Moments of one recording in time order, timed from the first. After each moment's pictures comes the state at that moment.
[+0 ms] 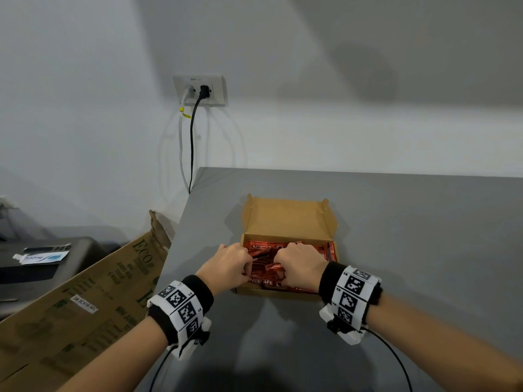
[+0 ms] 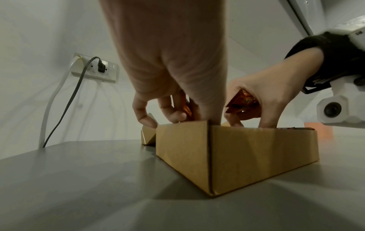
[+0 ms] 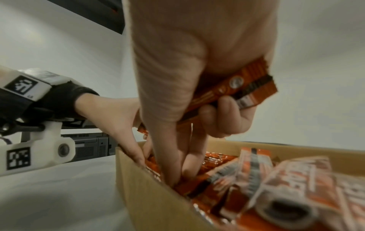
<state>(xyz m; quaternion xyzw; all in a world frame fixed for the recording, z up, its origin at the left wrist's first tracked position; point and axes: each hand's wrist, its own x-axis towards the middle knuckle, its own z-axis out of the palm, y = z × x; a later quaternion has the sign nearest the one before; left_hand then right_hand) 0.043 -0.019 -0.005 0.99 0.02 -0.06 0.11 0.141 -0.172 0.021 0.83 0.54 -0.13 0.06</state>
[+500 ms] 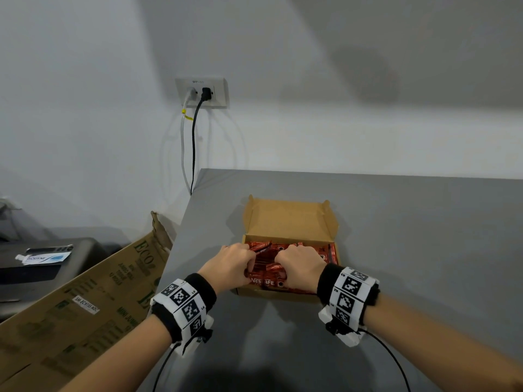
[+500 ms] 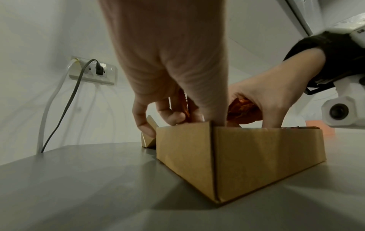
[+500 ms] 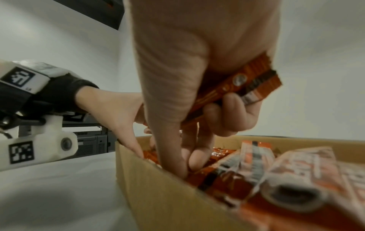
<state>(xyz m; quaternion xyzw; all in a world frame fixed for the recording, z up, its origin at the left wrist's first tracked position) 0.044 -0.018 0.000 0.99 0.01 -0.06 0.15 0.141 -0.169 0.019 0.83 0.53 -0.14 0.07</state>
